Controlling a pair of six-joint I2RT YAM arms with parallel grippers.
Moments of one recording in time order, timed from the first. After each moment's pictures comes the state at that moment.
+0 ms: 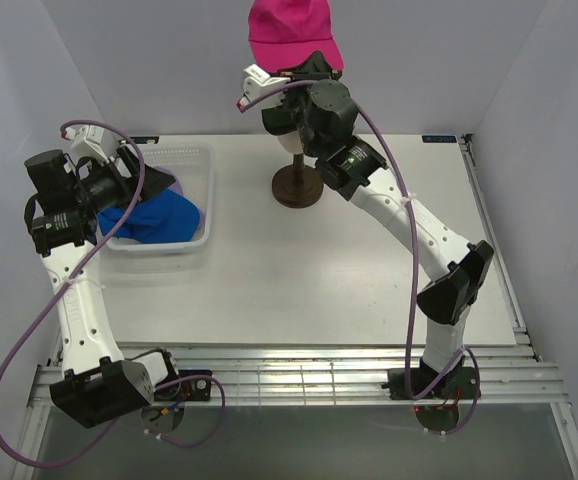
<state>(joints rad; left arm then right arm) 0.35 1.15 1.38 -0.66 0.84 -0.30 0.80 1.88 2.12 0.00 0.55 -1.47</state>
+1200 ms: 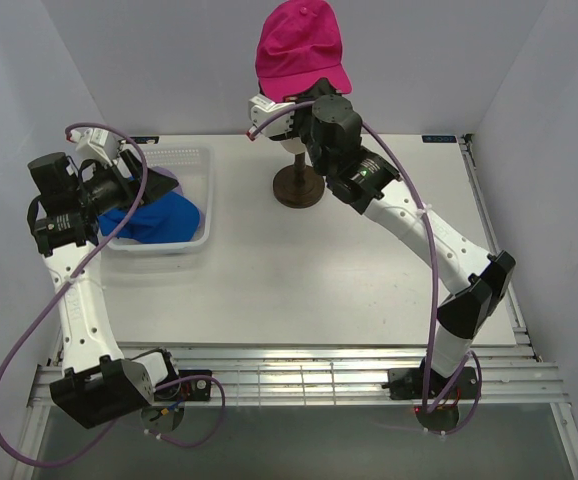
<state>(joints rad) 0.35 1.15 1.35 -0.65 0.88 -0.30 0.83 1.73 1.93 -0.15 0.56 -1.49</state>
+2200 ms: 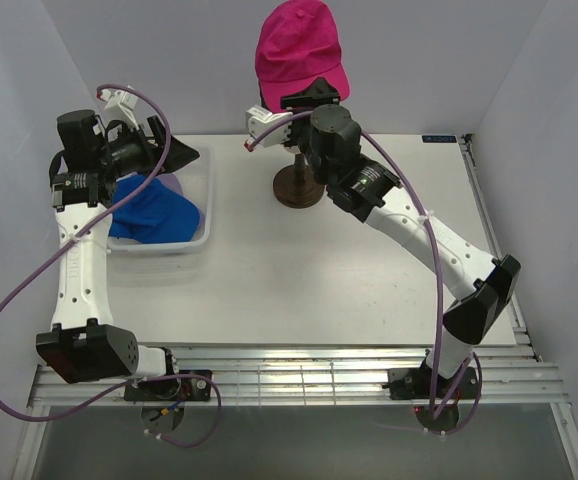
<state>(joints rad) 0.14 1.37 1.60 -0.61 0.77 -0.27 0.85 1.69 1.86 -0.14 0.55 -1.49</state>
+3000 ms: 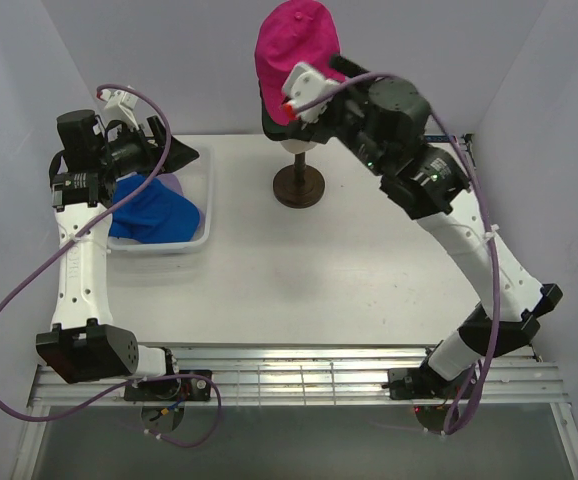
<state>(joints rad) 0.14 1.37 1.60 -0.61 0.77 -0.26 0.85 1.58 2.10 -0.49 0.23 -0.94</state>
